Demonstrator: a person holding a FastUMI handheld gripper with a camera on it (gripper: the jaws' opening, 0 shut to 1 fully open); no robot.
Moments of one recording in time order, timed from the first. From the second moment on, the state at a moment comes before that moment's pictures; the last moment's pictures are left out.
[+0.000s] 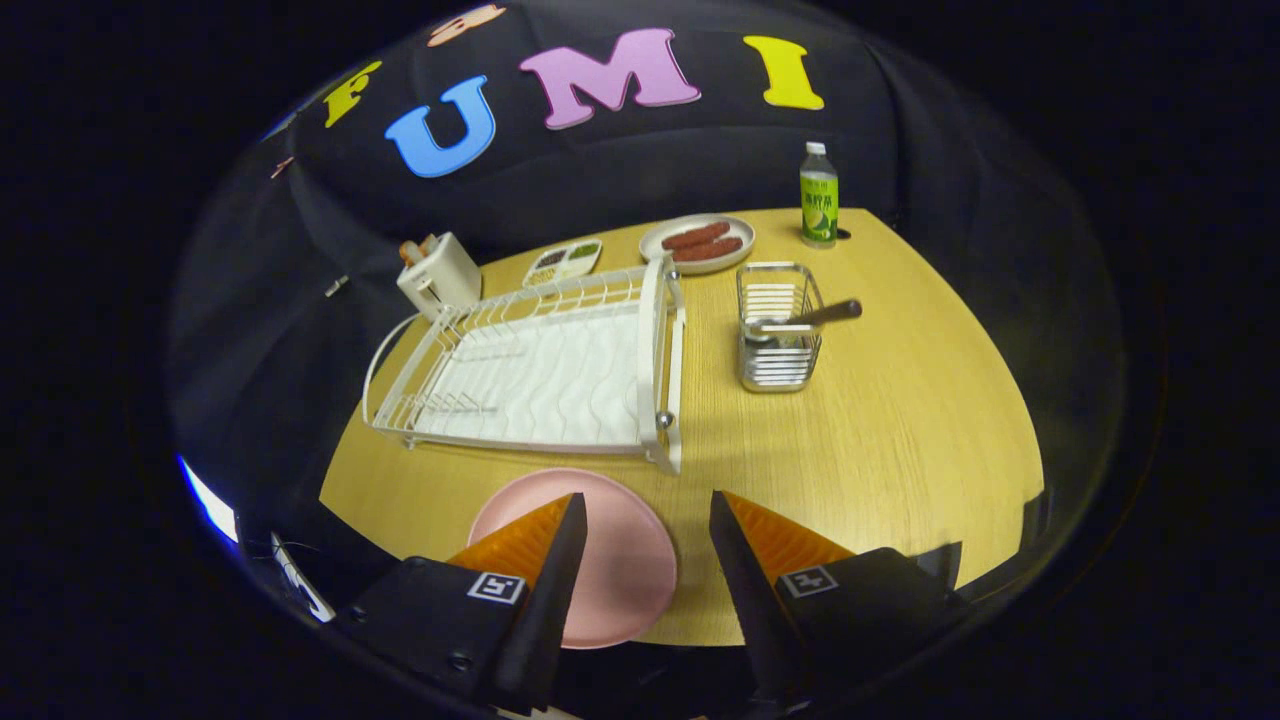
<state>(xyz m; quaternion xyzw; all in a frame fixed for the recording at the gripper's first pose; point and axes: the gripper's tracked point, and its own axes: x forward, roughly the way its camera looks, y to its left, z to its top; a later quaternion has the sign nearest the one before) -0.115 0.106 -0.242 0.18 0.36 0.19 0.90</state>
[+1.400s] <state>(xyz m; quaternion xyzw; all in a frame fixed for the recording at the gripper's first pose) 0.037 0.034 -0.308 0.10 0.35 0.16 0.92</state>
